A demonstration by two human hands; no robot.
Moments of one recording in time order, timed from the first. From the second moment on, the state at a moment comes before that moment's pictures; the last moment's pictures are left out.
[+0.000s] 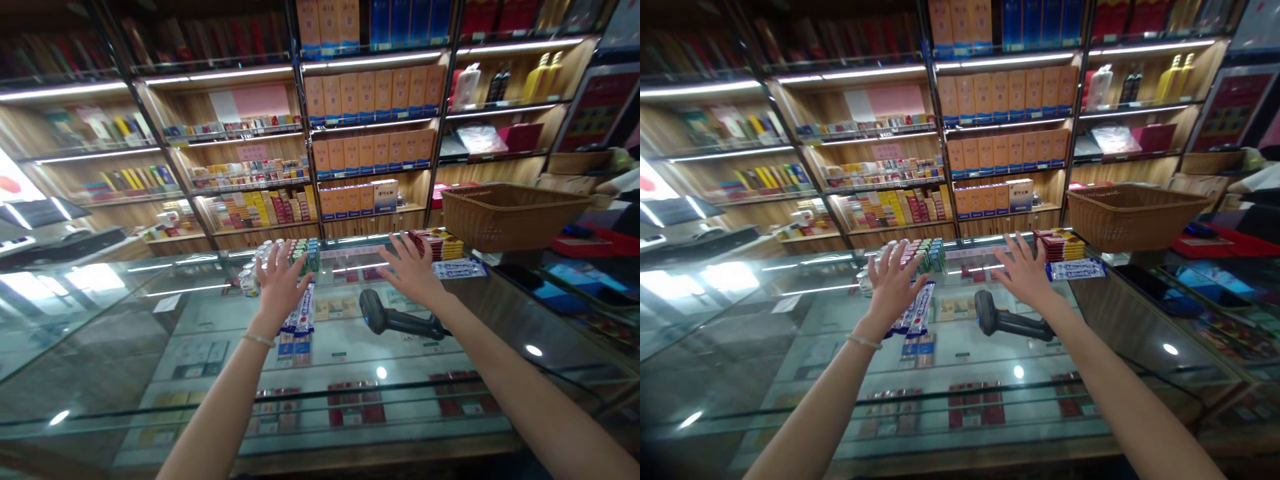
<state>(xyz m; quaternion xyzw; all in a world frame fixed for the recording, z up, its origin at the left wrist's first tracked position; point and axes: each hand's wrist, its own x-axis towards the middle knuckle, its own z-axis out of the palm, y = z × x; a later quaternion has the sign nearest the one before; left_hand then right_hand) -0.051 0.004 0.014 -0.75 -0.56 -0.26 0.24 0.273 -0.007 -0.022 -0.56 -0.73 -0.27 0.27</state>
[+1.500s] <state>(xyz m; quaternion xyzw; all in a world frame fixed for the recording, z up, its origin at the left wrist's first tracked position) -0.089 -0.026 0.012 -0.81 -0.58 0.03 -0.02 0.117 0.088 -0.024 -0.26 -0.92 -0.29 0.09</state>
